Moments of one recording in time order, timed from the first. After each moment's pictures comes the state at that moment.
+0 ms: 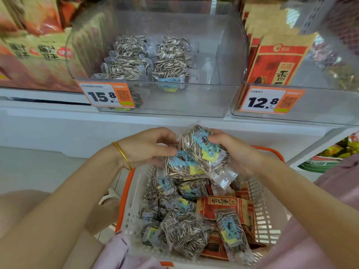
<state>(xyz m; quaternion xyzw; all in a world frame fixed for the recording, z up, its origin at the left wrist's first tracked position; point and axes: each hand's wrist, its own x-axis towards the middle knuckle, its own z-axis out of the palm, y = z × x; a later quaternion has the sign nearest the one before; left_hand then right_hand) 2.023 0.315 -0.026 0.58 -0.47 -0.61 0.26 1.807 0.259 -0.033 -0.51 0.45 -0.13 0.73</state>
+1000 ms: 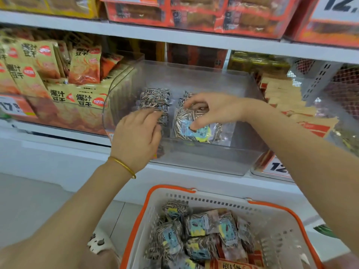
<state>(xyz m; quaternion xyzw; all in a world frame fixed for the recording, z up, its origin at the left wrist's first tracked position) 2.096 0.258 0.025 0.70 -0.66 0.14 0.24 1.918 0.131 0.104 -0.91 0.32 -0.01 0.27</state>
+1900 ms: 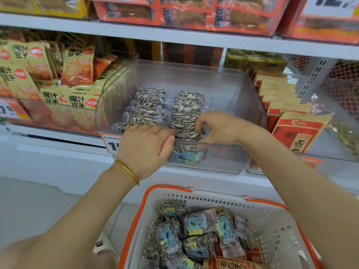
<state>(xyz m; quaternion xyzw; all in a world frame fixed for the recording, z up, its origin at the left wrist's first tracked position) 2.070 0.265 0.026 0.65 -0.72 0.15 0.20 1.901 0.152 0.071 -0.90 0.41 0.02 0.15</state>
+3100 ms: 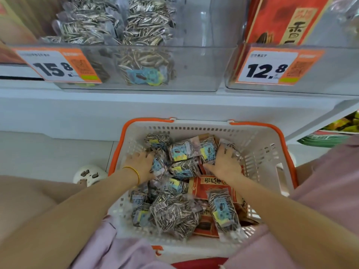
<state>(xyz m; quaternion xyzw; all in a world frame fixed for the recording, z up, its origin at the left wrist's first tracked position) 2.018 0.322 -0.200 0.68 -0.64 -0.20 -0.30 1.773 0.257 -0.220 -0.67 0.67 0.14 0.27</state>
